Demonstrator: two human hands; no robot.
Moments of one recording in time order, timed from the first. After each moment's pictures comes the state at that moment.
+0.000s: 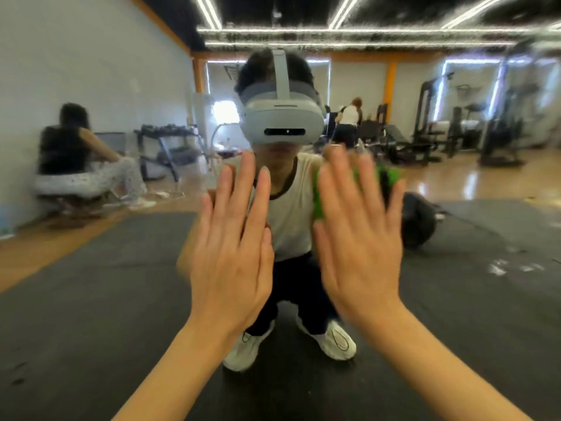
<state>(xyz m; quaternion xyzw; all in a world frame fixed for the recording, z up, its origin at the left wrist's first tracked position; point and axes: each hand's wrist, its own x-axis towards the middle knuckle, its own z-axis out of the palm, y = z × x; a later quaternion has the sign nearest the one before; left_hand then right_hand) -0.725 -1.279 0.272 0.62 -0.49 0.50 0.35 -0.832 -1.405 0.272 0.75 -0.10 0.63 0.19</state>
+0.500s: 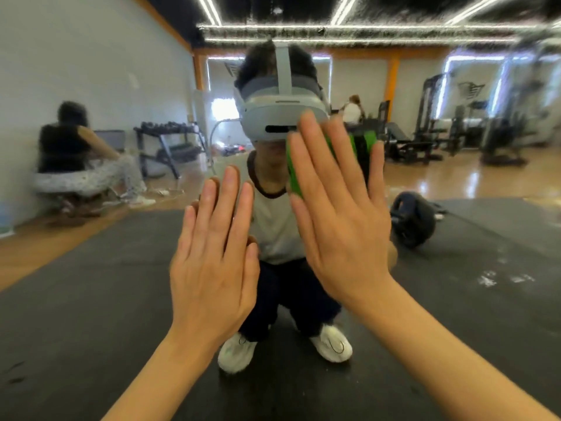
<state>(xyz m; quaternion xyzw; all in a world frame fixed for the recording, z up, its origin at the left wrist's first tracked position) -0.723 -1.284 0.269 0.64 -0.47 0.53 0.31 -0.830 -1.410 0.313 0.72 -0.04 0.66 0.20</state>
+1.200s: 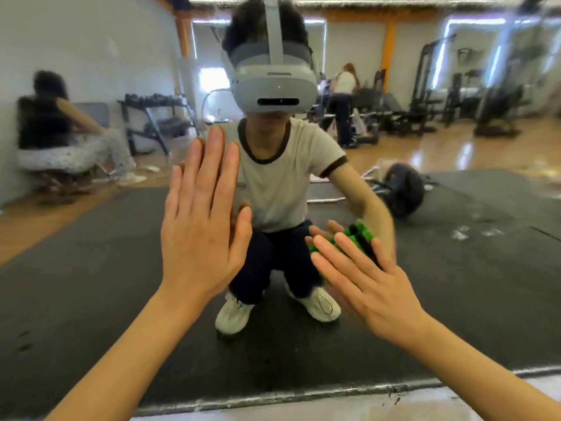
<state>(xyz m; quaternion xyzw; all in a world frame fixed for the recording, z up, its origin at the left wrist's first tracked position) -0.726 -1.278 0.270 0.65 -0.48 0.51 0.31 -0.903 -1.466 0.191 0.80 0.01 0.46 0.38</state>
